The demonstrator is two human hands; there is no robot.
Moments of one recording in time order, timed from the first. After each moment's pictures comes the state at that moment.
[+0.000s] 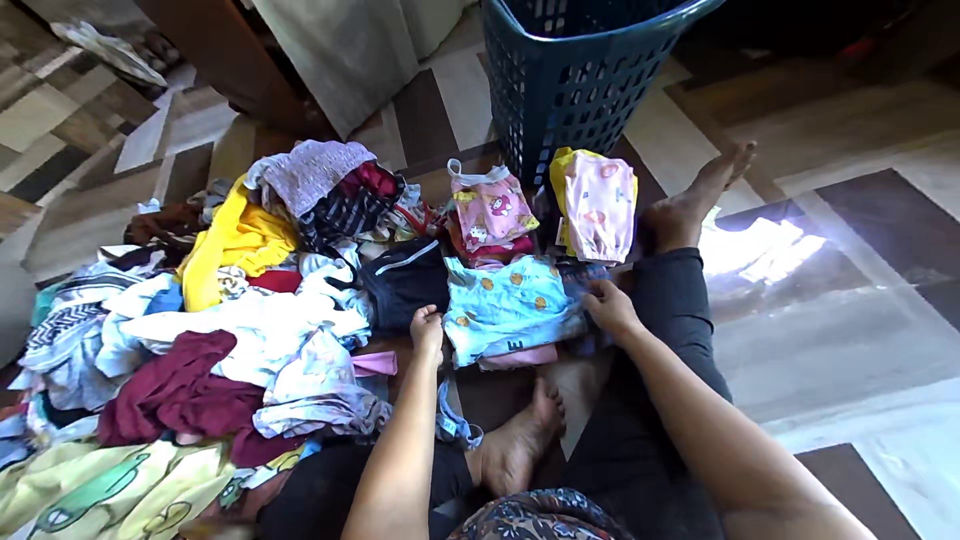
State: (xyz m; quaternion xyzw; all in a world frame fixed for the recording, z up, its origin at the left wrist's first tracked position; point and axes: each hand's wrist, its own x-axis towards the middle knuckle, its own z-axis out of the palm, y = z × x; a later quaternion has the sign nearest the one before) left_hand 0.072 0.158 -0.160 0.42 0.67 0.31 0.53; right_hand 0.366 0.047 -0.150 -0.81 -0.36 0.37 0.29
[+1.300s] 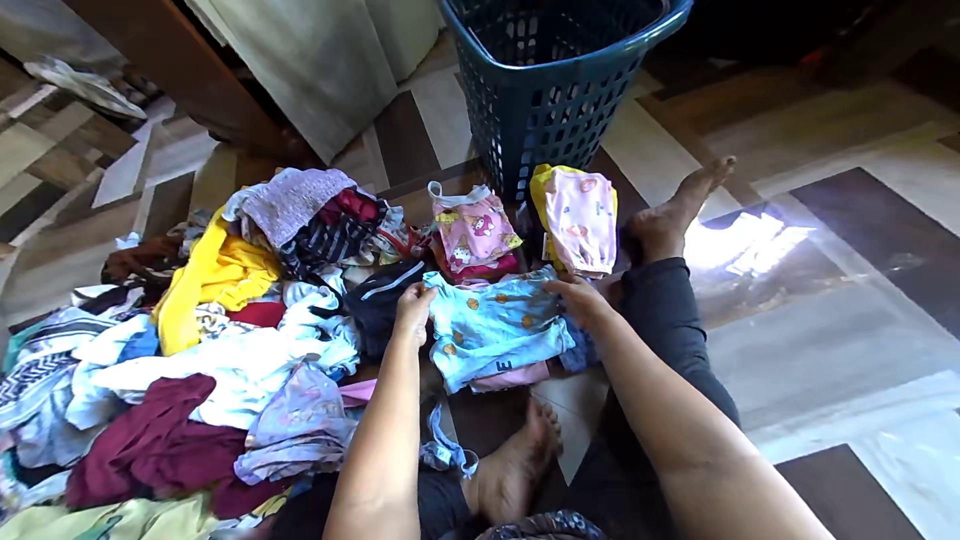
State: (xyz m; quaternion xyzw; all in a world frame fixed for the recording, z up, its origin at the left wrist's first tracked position) left_hand 0.099 0.218 -0.125 0.49 0.57 0.31 0.58; right_hand 0.361 0.104 -0.150 -0.65 -0.16 0.53 0.52
